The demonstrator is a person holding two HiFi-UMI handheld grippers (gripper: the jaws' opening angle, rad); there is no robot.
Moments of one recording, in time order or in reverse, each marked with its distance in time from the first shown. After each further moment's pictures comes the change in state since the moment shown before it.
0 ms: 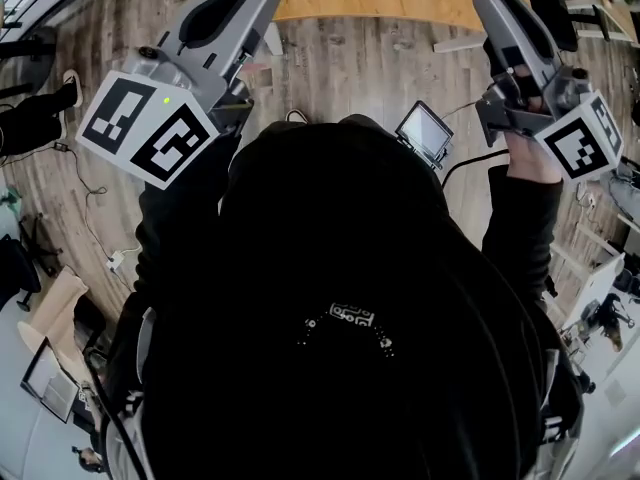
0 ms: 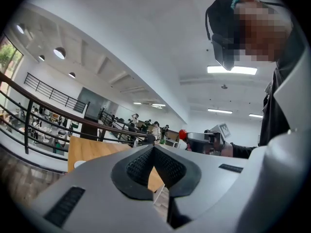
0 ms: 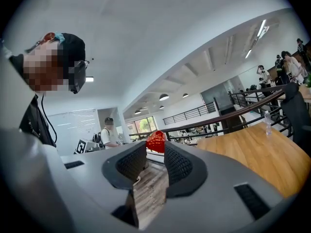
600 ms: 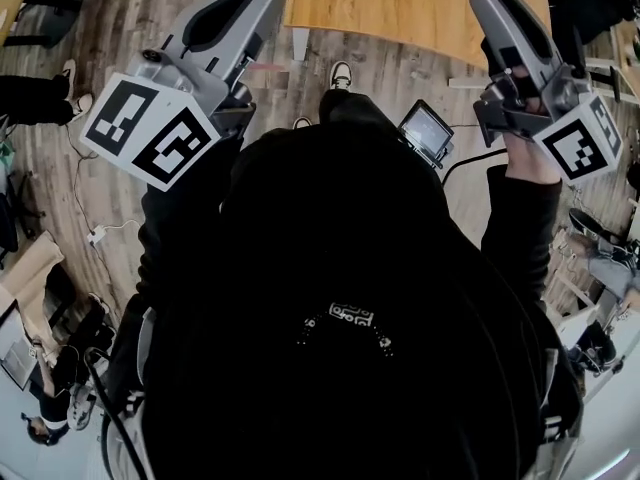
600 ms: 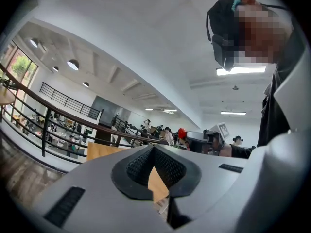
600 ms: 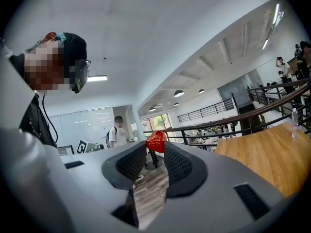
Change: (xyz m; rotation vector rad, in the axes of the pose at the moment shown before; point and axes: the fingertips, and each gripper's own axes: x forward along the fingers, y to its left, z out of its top) left arm 0.116 -0.110 -0.065 -0.038 0.129 -0.185; right arm -0.152 -0.082 -0.022 0.082 -0.049 -0.184
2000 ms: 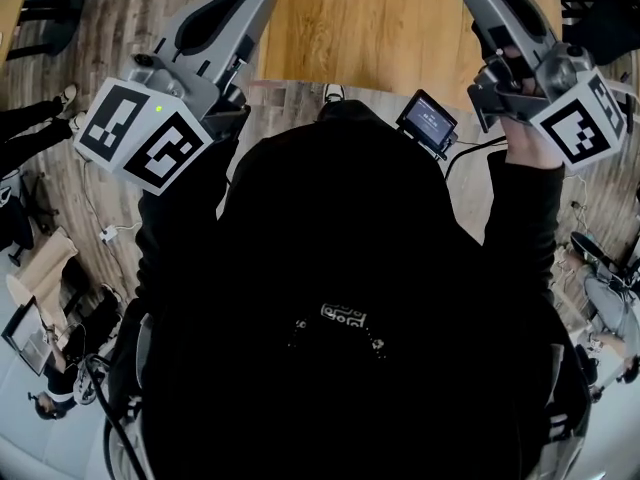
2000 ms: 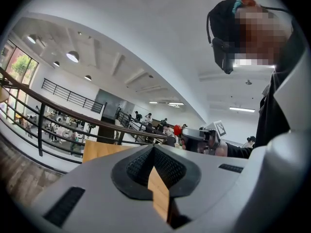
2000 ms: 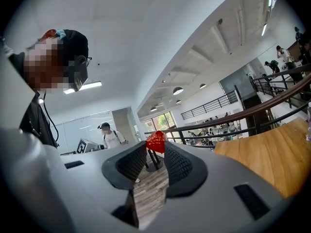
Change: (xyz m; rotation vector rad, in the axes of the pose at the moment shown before) left arm 0.105 -0.007 0.013 0.006 0.075 -0.006; right arm -0.001 -0.096 0.037 0.040 -0.017 0.042
